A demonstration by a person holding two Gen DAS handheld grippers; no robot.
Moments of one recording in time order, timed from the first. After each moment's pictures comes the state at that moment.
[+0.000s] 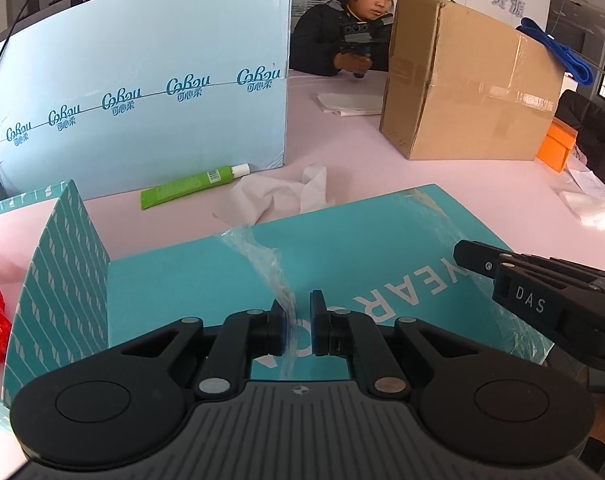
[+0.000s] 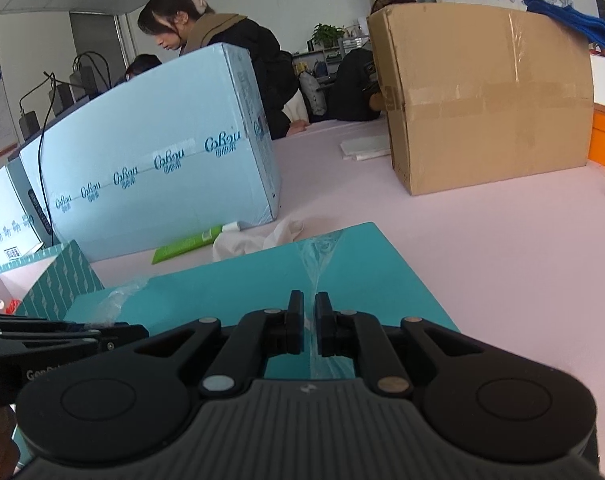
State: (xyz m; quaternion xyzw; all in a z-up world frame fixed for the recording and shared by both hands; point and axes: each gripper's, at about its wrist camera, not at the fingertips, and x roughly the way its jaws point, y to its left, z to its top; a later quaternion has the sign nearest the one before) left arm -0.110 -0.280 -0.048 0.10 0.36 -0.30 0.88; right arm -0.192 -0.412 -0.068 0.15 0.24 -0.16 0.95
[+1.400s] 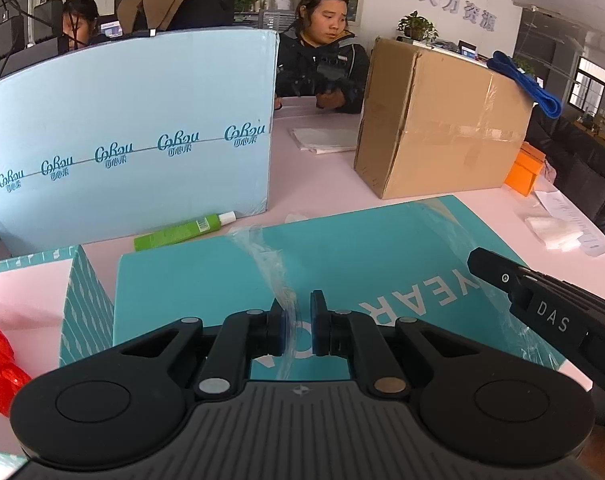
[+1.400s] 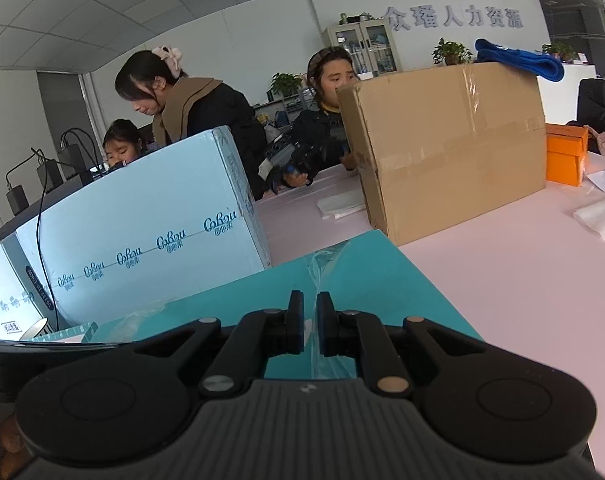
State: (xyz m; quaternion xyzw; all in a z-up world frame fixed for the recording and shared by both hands) left arm -0.099 -0.263 0.004 0.08 0.33 -0.35 0.87; right arm -0.203 -0.381 -0.018 0.18 0.17 -0.23 0.94
